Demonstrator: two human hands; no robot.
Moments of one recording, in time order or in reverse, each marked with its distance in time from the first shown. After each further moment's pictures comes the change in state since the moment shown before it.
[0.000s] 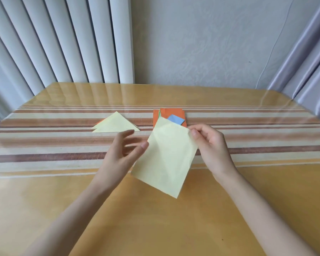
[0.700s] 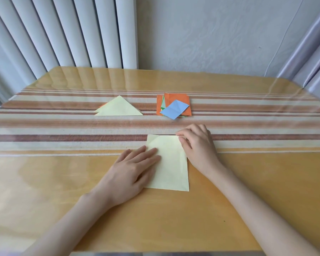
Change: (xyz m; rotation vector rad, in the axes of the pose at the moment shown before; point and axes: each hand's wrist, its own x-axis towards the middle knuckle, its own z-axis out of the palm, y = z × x) left_hand -0.036 -0.055 -0.002 0.986 -0.413 0.364; right_hand -0.015 0.060 0.023 -0.716 -0.083 -0.306
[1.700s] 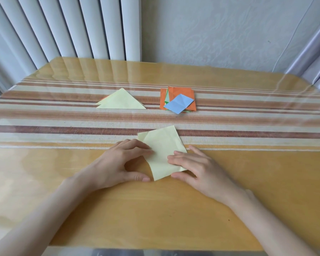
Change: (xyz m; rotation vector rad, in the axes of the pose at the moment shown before) left_hand 0.000 -0.033 -0.022 -0.190 -0.041 0.090; right_hand -0.049 -0.014 -0.012 0.093 -0.259 -0.305
